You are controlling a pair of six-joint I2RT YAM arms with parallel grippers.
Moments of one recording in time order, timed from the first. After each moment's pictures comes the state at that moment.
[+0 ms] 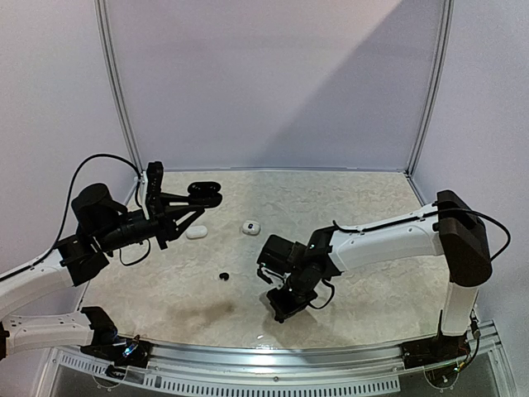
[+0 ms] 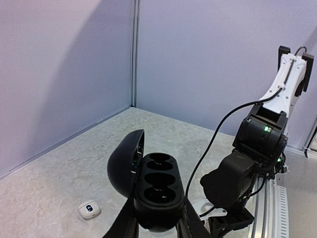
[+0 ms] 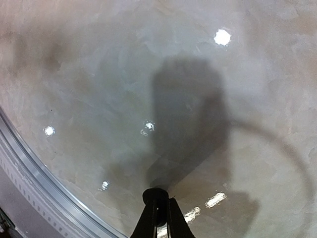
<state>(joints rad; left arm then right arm) -0.66 0.81 0.55 0.26 0.39 -0.08 1.19 1.94 1.31 -0.67 -0.16 0.58</state>
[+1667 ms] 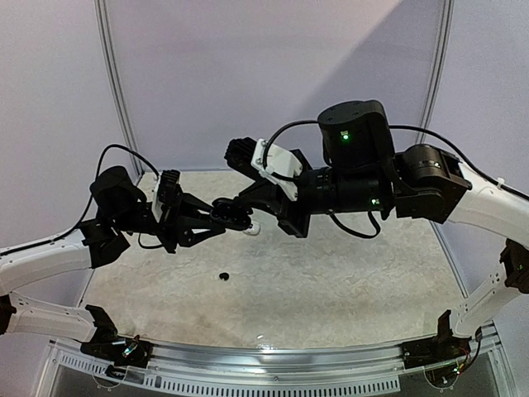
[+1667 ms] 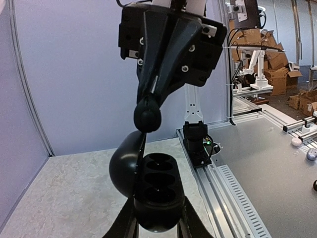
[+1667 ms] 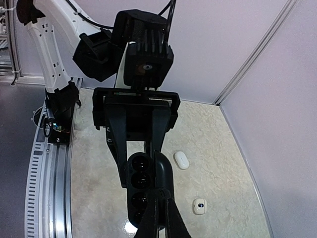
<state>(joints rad) -0.71 1.06 0.67 0.49 0.94 0.07 1.31 1.52 1.69 -0.54 0.09 -0.33</state>
